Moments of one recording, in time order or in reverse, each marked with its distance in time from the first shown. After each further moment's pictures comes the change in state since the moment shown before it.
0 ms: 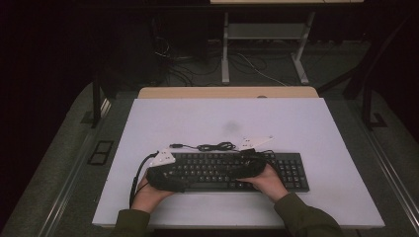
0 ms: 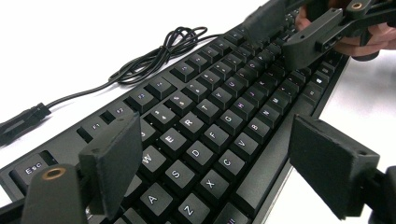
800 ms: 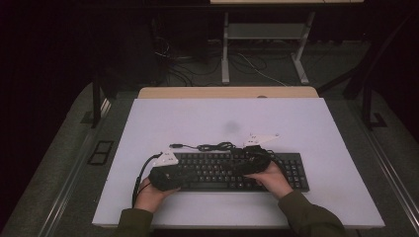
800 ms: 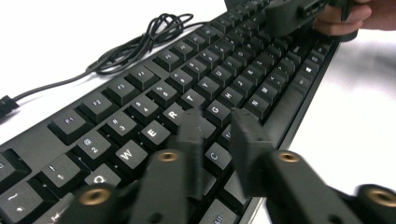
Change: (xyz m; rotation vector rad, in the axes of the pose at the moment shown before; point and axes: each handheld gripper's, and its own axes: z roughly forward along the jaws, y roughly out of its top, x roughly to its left) left arm -0.002 -0.002 0.008 0.046 -0.060 -0.005; right arm -0.012 -0.002 -0.007 -0.035 -0.074 0.019
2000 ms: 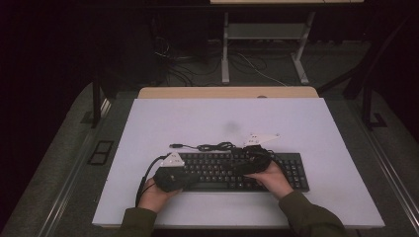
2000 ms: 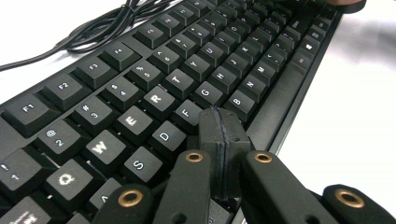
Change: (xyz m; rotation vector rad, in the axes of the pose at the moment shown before) left arm -0.001 -0.002 0.012 0.077 -0.032 0.008; right arm 0.001 0.002 -0.002 -0.001 -0.003 0.000
